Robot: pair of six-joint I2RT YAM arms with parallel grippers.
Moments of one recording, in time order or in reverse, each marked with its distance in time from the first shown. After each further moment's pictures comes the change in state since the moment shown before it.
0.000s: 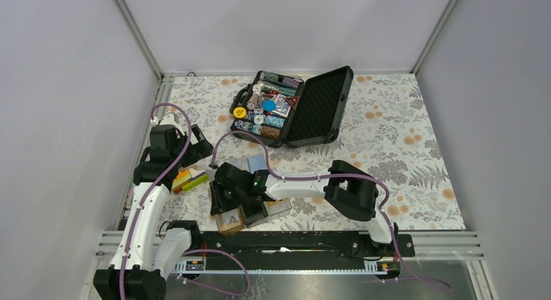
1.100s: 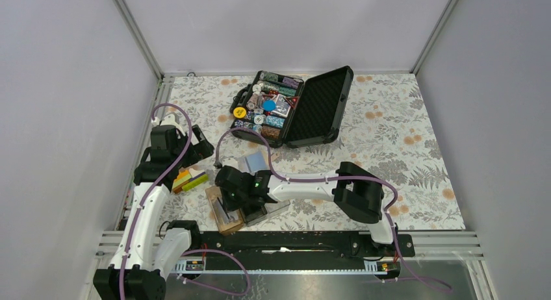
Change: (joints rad) left arm 0.000 0.000 -0.005 0.002 0.004 -0.001; right arm 0.024 -0.056 0.003 -0.162 0.195 -0.061
